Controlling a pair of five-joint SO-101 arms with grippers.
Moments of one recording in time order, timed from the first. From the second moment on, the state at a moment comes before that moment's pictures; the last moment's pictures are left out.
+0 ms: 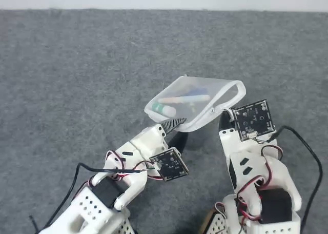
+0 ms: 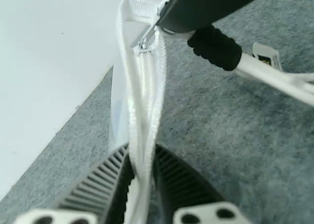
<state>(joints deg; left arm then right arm) 36.3 -79.7 86.3 29.8 -25.8 -8.3 -83.9 53.5 66.2 13.5</state>
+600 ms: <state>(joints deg) 36.4 -79.7 86.1 30.4 -25.8 -2.2 -83.8 57.4 57.4 13.3</state>
